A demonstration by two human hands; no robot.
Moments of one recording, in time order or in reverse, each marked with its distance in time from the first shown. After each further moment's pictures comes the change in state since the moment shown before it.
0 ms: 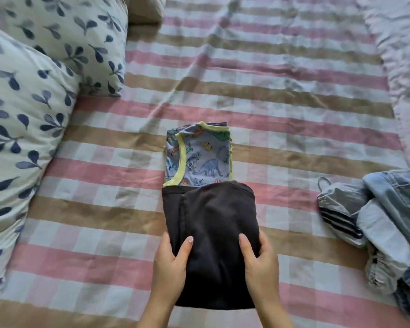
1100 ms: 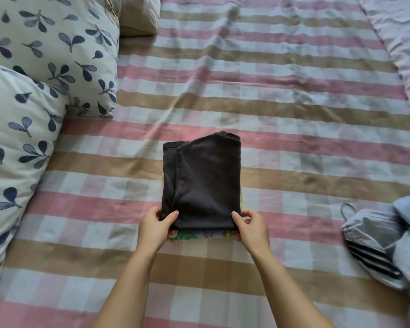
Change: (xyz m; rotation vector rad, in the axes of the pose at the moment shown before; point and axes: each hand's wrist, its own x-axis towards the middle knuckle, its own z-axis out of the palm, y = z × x) left_hand 0.189 -0.005 -0.010 0.215 -0.021 -0.269; right_hand 0.166 0.027 0.066 -0.351 -0.051 0.246
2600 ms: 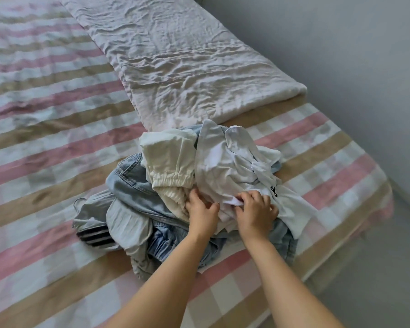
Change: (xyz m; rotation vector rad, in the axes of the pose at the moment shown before) left_hand -0.375 0.085 0.557 0.139 -0.671 0.356; right_hand -0.073 0.277 -0.509 -0.518 0.846 0.085
